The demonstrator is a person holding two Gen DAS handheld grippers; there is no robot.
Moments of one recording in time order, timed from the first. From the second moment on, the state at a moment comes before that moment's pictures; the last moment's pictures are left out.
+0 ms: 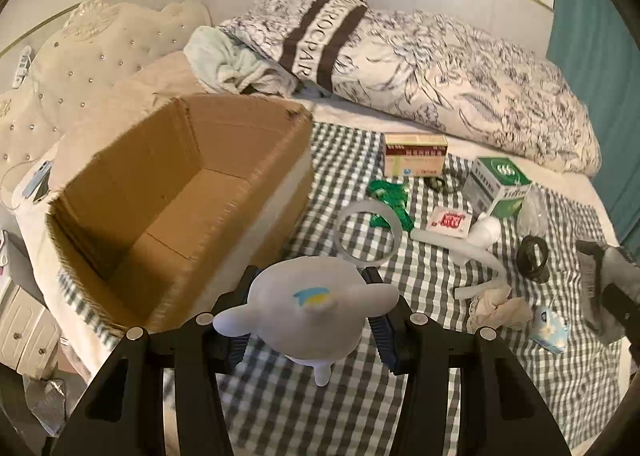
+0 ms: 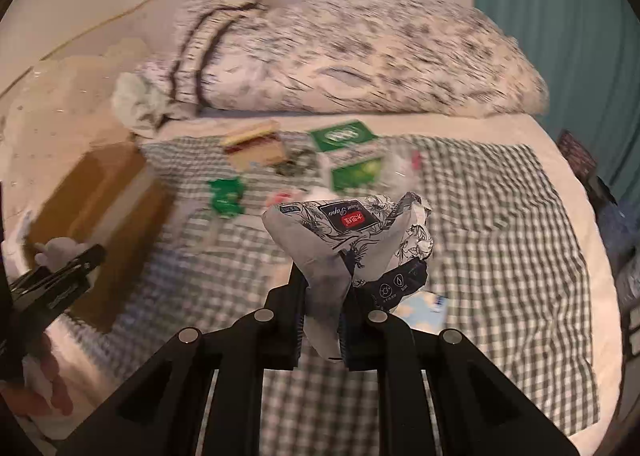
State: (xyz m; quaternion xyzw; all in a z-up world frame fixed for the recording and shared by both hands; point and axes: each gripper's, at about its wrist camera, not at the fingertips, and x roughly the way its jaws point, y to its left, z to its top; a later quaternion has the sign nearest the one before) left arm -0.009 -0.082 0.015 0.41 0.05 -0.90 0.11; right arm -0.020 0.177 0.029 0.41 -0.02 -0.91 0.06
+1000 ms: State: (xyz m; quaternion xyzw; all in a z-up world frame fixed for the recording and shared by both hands) left arm -0.050 -0.266 0.007 0.43 0.13 -0.87 0.19; right arm -0.099 -0.118 0.062 0.40 0.02 -0.86 0.32
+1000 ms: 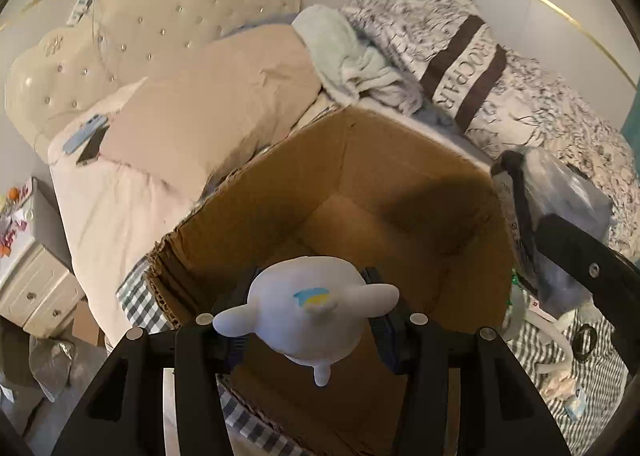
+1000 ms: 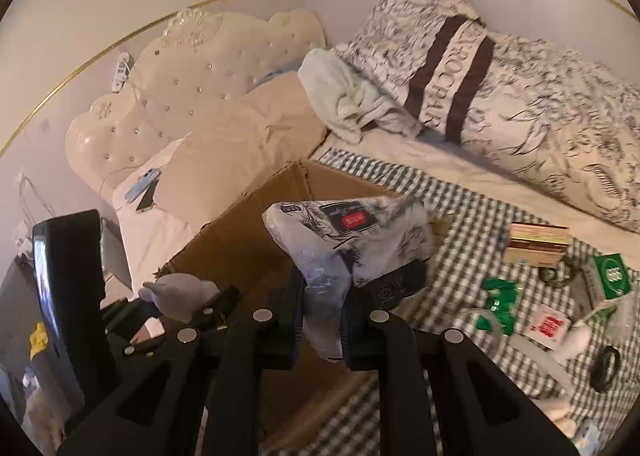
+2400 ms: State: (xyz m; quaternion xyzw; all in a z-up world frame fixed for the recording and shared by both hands) left arm -0.045 -0.105 0.041 0.40 0.04 -0.91 0.10; right arm -0.074 0.052 0.088 0.36 -0.05 -0.91 0.19
